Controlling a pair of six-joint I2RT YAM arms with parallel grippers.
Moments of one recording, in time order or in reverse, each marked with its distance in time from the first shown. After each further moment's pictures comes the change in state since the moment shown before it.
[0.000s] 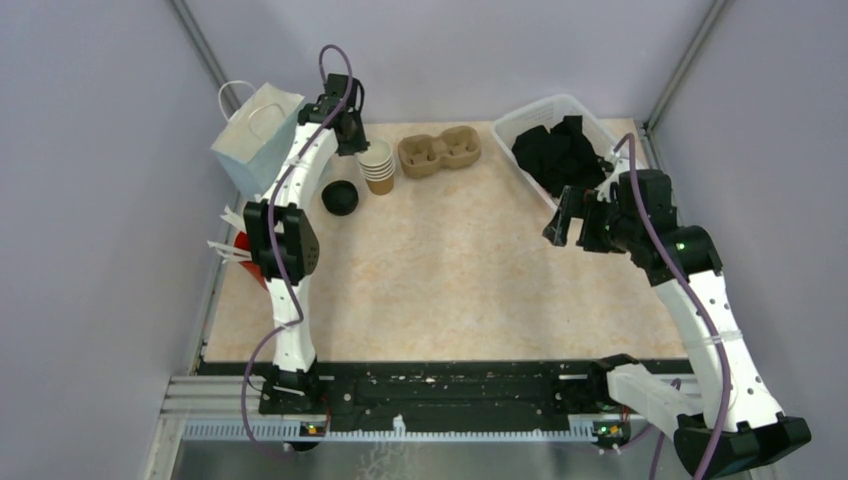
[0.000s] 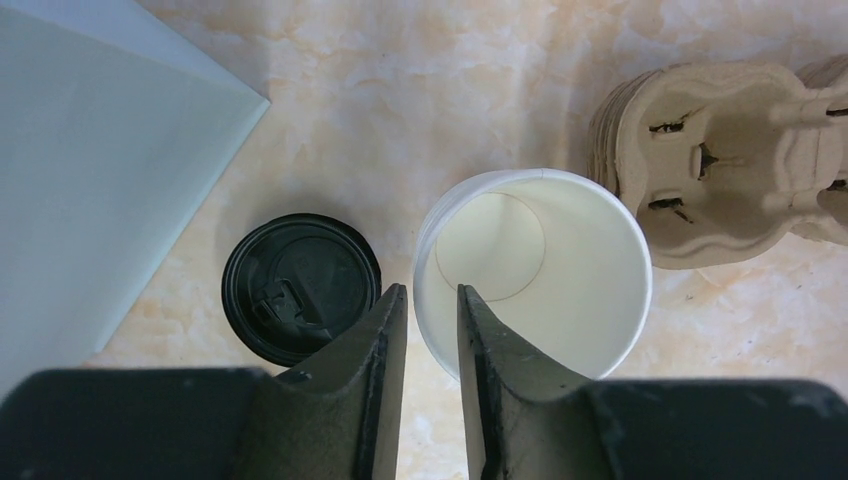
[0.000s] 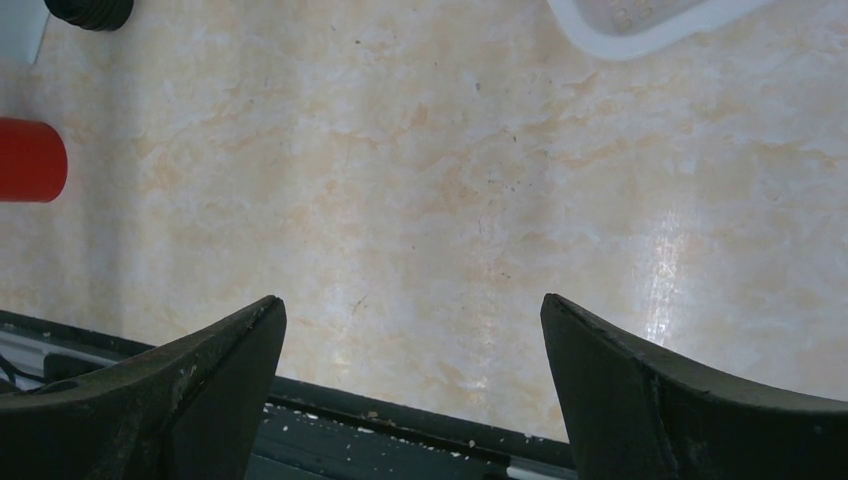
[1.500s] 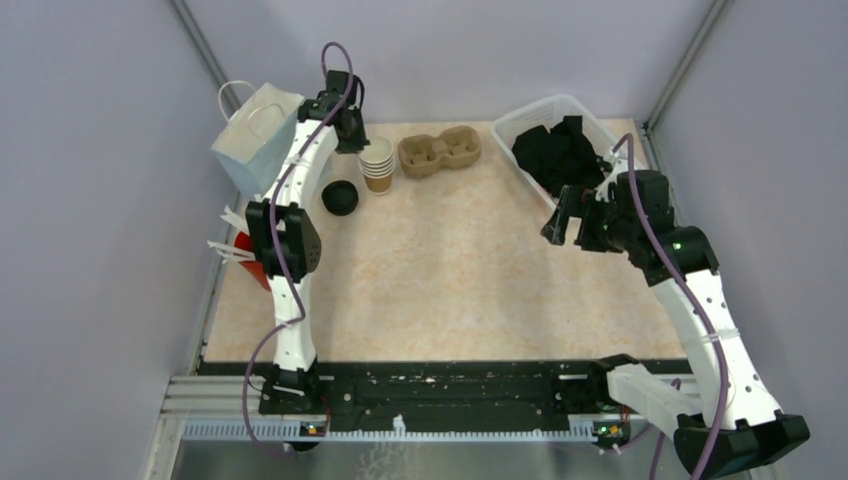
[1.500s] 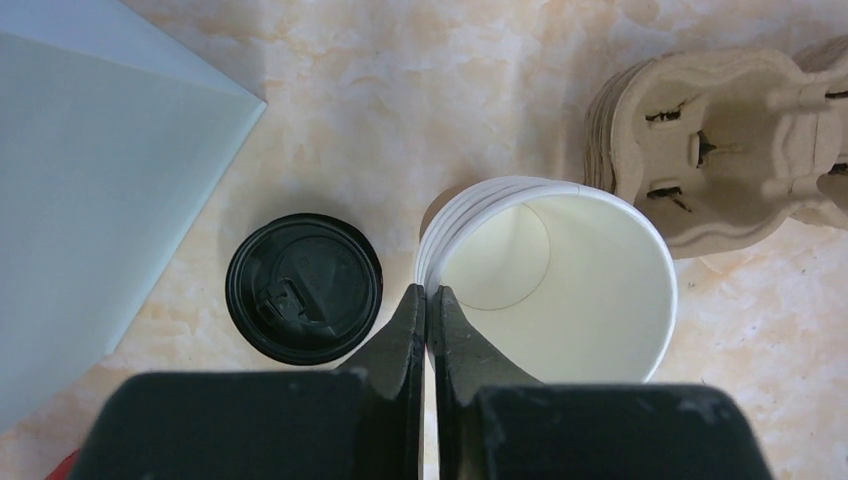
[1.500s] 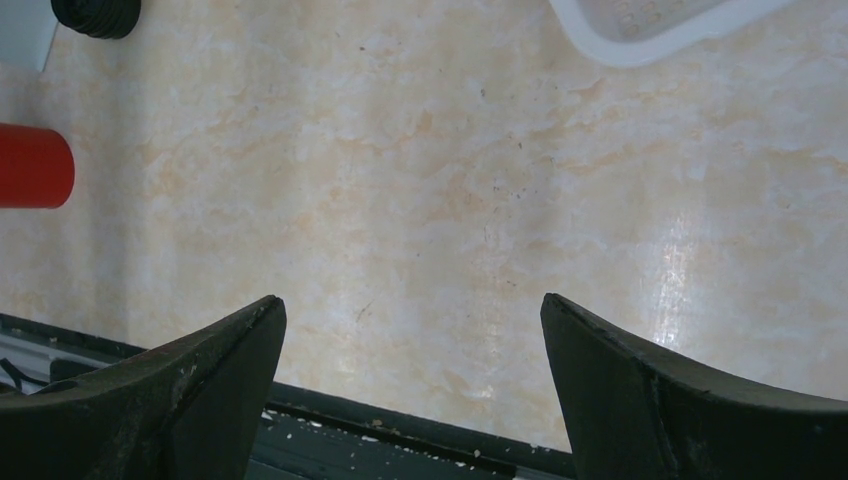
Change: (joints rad) left arm 0.001 0.032 0.078 -0.049 0.012 0.035; right arm 0.000 0.000 -0.019 0.035 -0.005 0.016
